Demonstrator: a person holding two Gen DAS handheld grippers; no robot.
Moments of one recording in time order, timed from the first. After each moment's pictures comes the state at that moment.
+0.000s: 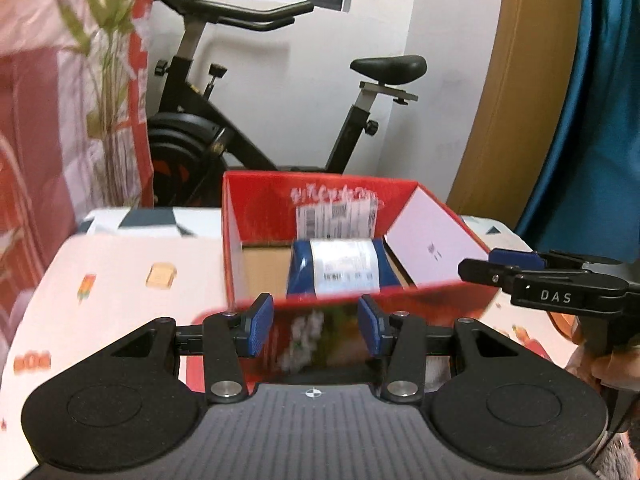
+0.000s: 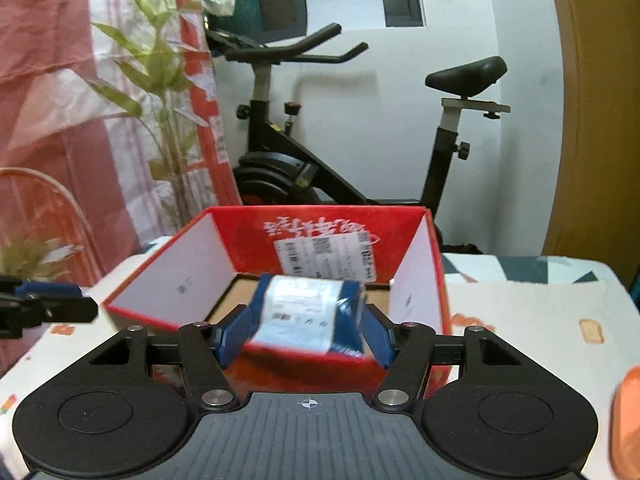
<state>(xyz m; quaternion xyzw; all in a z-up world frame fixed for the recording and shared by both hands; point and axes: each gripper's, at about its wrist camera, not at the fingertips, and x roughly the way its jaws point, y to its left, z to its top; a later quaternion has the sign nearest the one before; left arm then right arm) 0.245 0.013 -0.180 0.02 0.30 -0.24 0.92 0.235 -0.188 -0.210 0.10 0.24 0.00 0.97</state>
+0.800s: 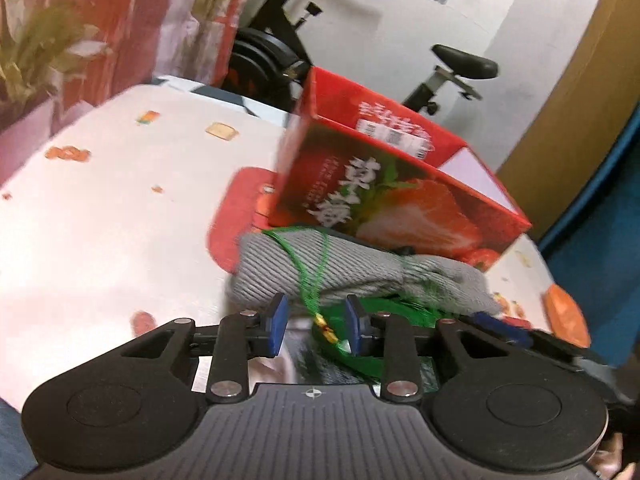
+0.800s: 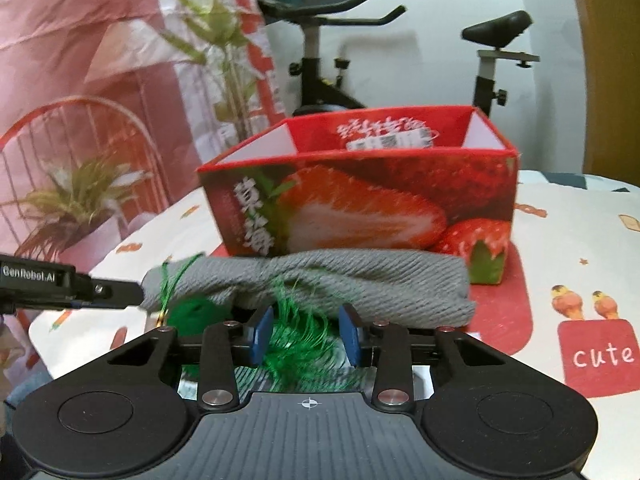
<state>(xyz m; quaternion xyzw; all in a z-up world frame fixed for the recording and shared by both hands) 0.175 0.065 -0.255 -0.12 0.37 -0.16 0.91 0.144 -0.122 -0.288 0.11 0.27 0.07 0.95</state>
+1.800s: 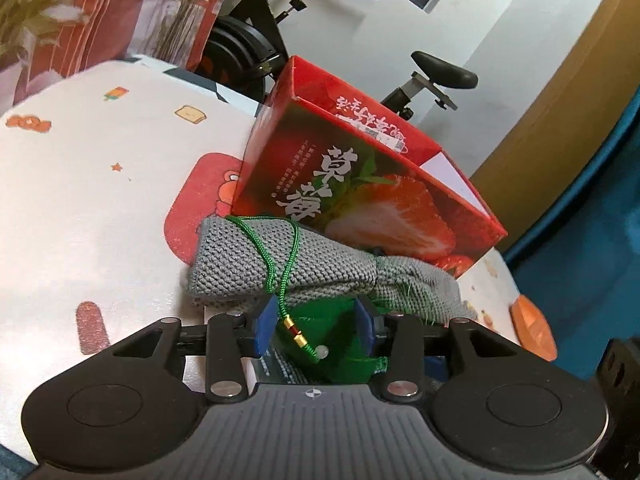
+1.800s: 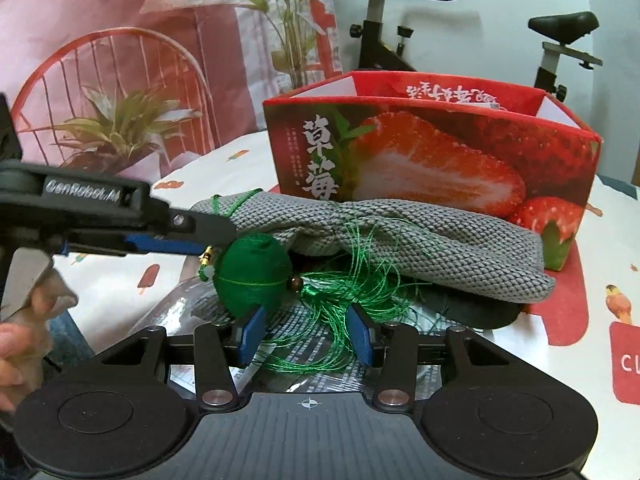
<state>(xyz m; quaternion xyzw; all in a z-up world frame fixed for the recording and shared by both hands) 0.185 0.056 -0.282 -0.18 0.36 -0.21 0.89 0.149 -0.090 -0.304 0.06 0.32 0.14 0.94</state>
